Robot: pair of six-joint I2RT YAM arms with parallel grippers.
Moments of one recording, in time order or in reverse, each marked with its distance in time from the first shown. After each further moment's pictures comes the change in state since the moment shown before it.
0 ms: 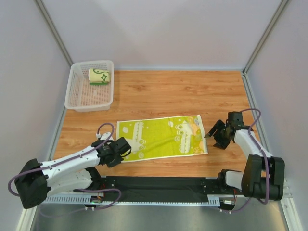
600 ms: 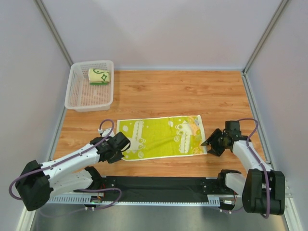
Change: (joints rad) left arm 0.106 0.011 0.024 0.073 0.027 0.183; right arm 0.032 -0.163 -0.165 0.014 -0.041 0.093
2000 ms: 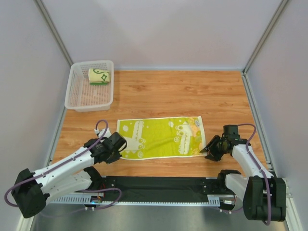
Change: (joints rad) left arm 0.016 -0.099 0.000 -0.044 0.011 0.008; right arm 0.036 -0.078 -0.048 -0.105 -0.030 0.032
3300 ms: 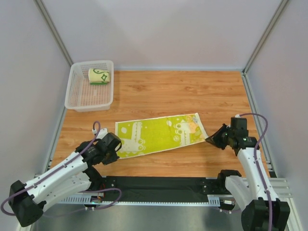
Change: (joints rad) left arm 0.035 -0.150 0.006 -0.071 0.060 0.081; right arm -0.010 -0.154 0.168 -0.068 0.013 0.014
